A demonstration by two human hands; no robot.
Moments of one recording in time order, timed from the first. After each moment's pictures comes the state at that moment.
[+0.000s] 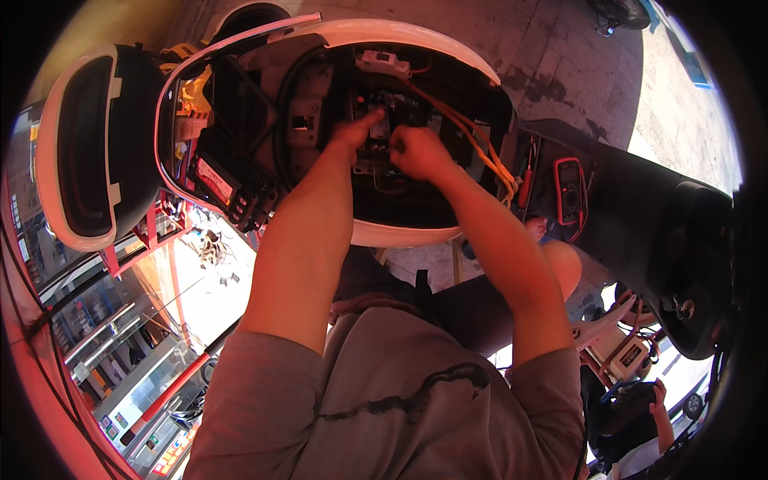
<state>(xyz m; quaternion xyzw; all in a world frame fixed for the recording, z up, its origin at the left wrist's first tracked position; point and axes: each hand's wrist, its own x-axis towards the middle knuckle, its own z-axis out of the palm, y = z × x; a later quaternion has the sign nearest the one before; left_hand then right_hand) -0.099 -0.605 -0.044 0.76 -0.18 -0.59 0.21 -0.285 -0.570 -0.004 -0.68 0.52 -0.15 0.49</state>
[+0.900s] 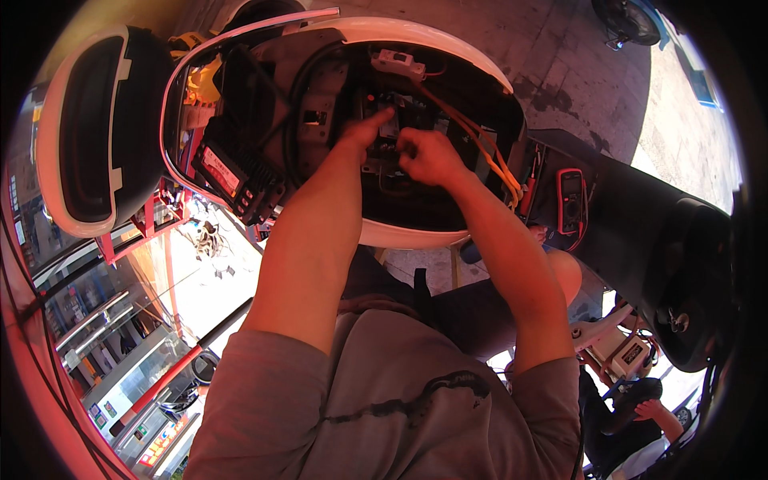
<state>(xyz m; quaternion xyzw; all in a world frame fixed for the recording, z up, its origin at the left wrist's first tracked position) -0.105 -0.603 -0.043 0.77 -0.17 -0.58 0.22 -0.294 -0.566 0.007 -0.71 0.47 -0.23 0.48</state>
